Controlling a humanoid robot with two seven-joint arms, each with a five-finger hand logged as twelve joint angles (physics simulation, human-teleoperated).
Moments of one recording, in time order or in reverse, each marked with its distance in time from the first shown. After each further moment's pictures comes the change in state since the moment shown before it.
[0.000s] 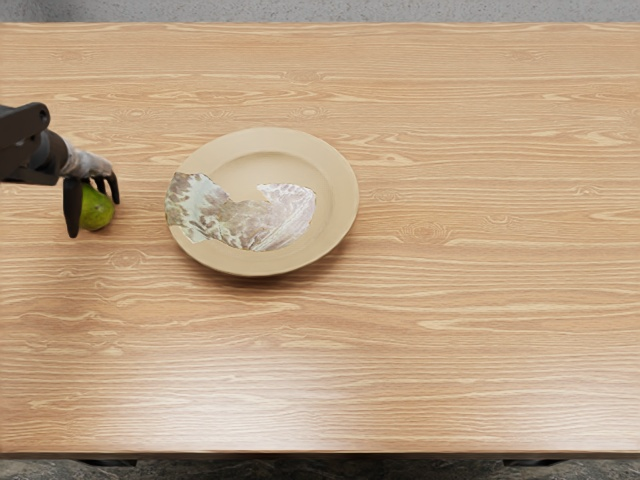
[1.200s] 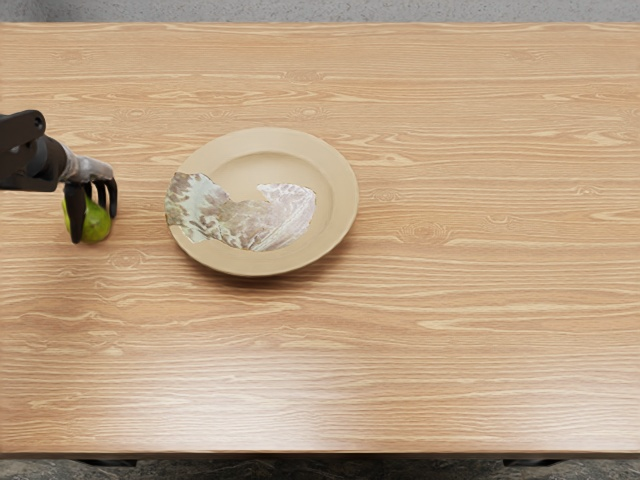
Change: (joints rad) left arm 0.001 0.030 0.003 -0.057 -0.018 0.040 -0.001; right arm 0.000 0.000 0.000 0.000 0.000 0.000 0.000
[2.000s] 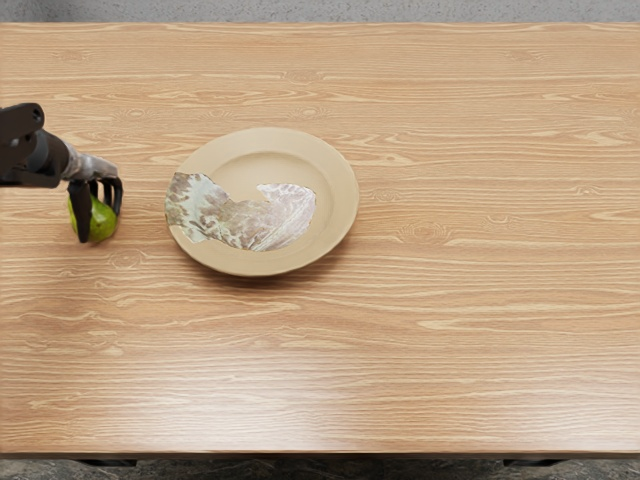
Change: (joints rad) left arm -0.023 0.002 0.004 -0.011 -0.051 -0.019 0.000; right arm 0.000 0.000 0.000 0.000 0.000 0.000 0.000
